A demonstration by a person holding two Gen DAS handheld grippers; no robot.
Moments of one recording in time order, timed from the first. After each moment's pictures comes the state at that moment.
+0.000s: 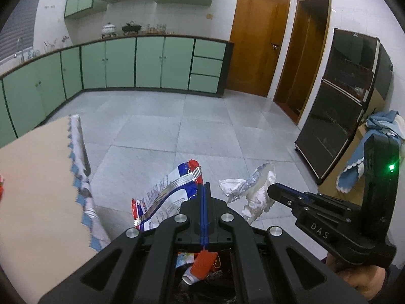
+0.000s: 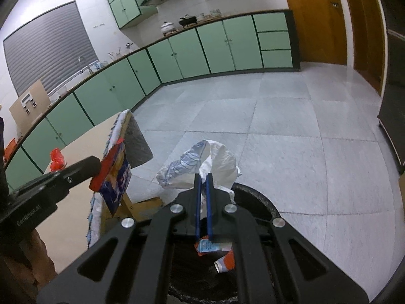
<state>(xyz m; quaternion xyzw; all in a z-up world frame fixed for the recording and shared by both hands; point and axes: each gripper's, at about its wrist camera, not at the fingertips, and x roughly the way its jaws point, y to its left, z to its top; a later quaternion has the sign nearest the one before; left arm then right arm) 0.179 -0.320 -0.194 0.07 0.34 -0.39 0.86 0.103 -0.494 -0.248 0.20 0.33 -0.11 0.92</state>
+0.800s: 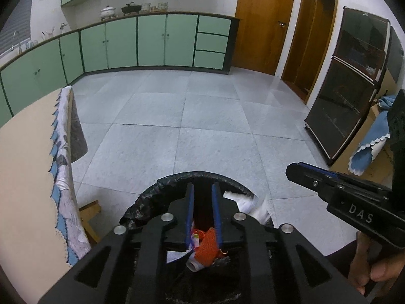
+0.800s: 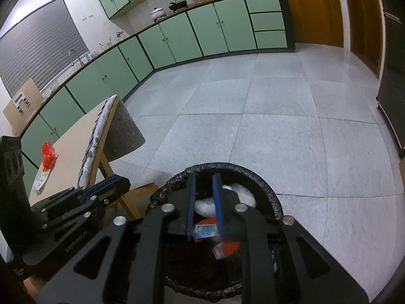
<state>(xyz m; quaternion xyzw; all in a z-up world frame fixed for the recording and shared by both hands) 0.180 -0.341 -0.256 0.10 0.38 -0.37 0.84 0.111 -0.500 -0.270 0.22 0.37 -0.11 0.90</state>
